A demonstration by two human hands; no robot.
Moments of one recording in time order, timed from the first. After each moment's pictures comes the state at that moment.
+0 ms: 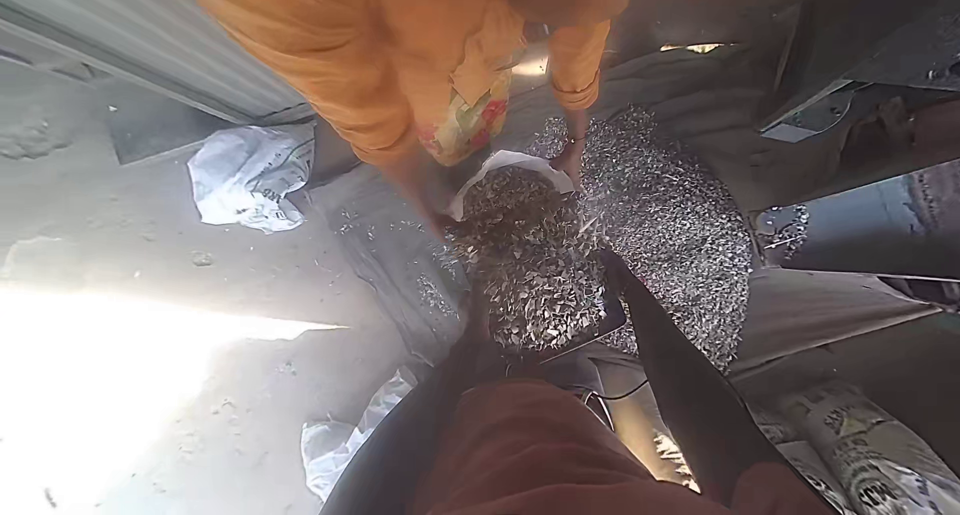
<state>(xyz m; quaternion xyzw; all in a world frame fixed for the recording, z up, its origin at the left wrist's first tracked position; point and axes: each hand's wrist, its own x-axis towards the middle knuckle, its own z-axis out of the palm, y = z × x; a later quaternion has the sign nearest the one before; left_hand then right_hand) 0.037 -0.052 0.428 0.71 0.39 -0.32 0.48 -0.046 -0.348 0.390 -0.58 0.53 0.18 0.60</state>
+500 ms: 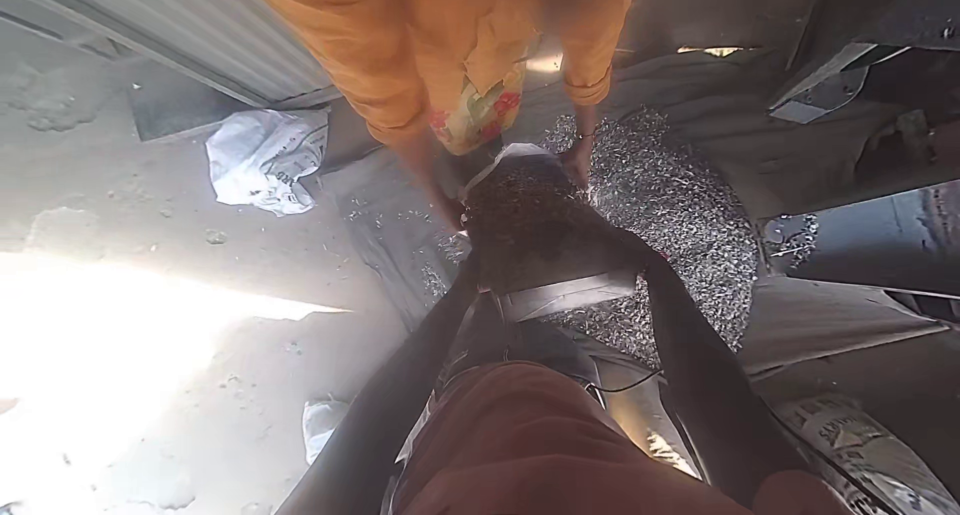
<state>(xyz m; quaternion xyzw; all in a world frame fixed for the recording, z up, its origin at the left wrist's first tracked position) 0.101 -0.044 0.436 0.66 0.32 -0.44 0.52 -0.010 -0.387 0.439 -0.74 0.35 0.28 0.51</state>
